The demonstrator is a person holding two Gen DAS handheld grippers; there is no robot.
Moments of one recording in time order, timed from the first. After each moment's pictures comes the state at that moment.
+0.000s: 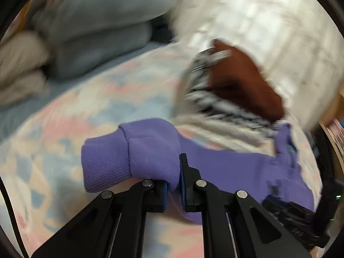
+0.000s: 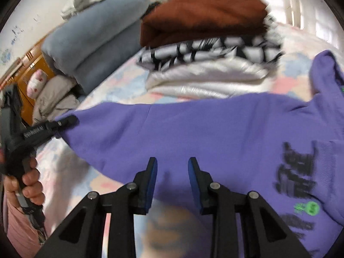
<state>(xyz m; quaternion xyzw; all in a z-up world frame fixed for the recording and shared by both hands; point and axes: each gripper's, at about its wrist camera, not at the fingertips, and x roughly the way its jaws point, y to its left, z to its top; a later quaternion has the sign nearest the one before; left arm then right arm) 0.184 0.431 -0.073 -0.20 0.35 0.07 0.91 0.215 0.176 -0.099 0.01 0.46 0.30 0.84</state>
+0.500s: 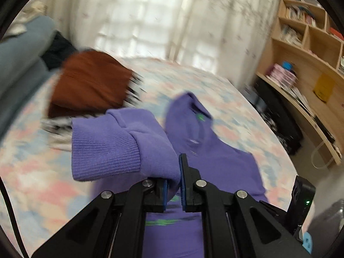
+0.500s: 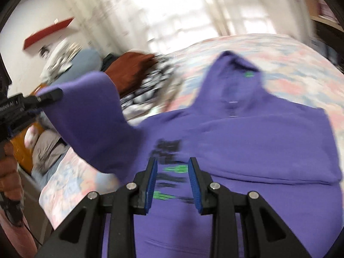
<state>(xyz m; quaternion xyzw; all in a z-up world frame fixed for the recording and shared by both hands) 0.216 0.132 0.021 -0.10 0.36 -0.14 0.92 0.149 -0.078 -0.041 0.13 0.39 0.16 0.90</state>
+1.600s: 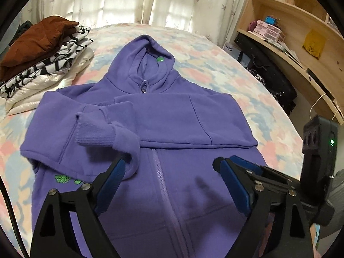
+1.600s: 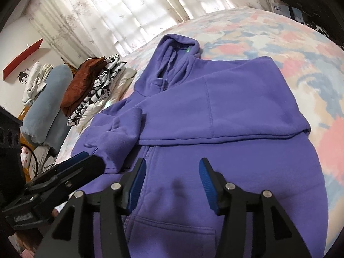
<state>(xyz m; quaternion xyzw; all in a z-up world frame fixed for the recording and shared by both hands) 0.159 -0.004 -0.088 -0.05 0.43 -0.19 0.88 0.117 -0.189 -0.101 0.20 0.43 0.12 0.87</state>
